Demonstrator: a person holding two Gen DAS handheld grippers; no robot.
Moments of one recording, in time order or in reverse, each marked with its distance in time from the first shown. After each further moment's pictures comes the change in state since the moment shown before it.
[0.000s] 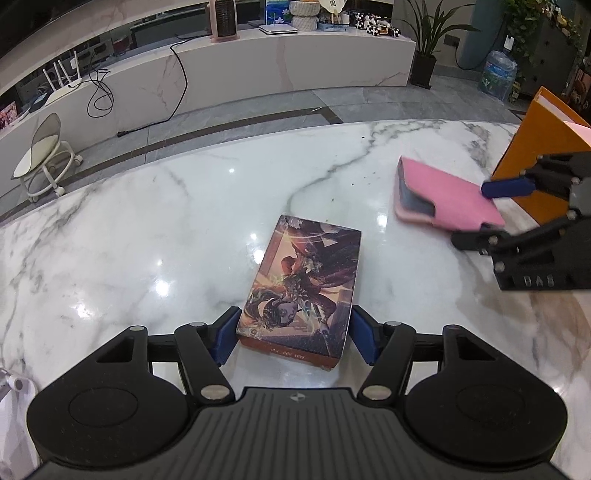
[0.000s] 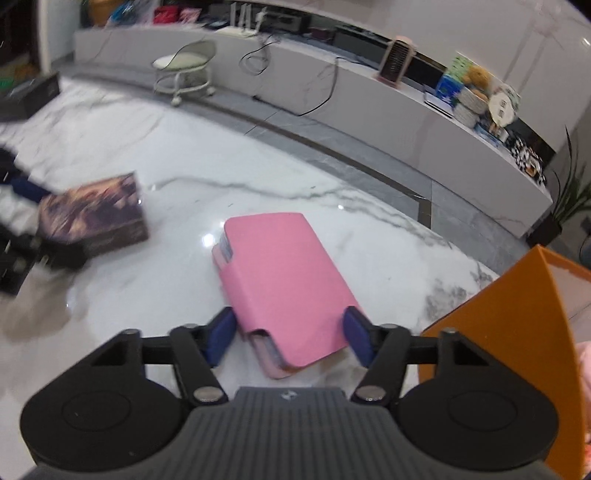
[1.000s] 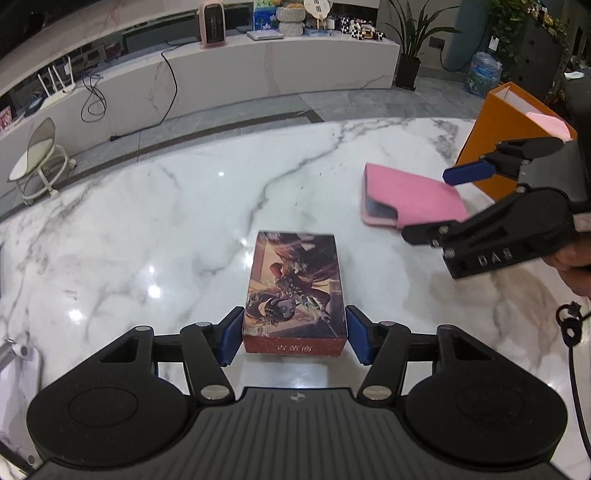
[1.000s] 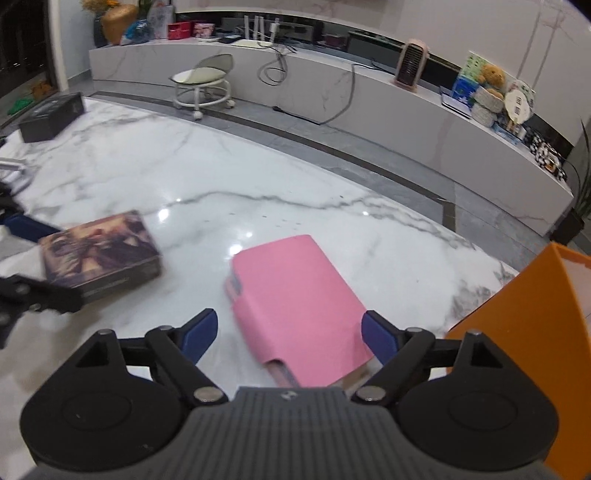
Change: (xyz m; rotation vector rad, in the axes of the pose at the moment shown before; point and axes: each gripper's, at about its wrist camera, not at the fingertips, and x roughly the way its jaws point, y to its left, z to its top) left arm -0.022 -0.014 -0.024 0.012 -0.002 -0.032; right arm -0.002 -0.003 0.000 0.073 -0.050 0.087
